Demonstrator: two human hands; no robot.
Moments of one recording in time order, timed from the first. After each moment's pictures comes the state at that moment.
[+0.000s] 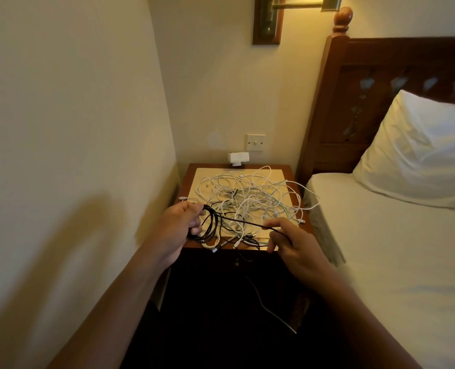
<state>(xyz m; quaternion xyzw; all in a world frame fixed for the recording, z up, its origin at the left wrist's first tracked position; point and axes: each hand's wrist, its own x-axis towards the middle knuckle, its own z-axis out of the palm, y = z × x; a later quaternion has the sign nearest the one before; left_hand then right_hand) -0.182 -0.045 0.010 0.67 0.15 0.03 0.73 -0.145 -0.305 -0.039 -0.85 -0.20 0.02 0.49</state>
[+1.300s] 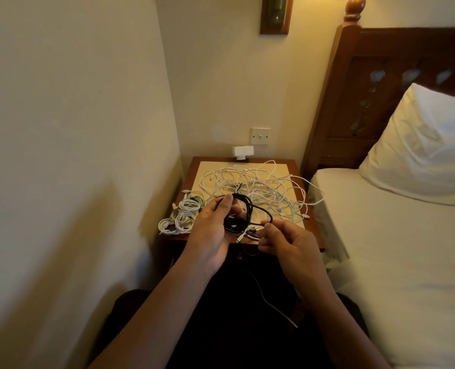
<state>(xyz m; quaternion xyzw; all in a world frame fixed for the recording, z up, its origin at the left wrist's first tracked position) -0.180 -0.110 -0.001 0.47 0.16 0.05 0.87 -0.183 -0.270 -0.021 -0.74 -0.06 0.04 0.67</state>
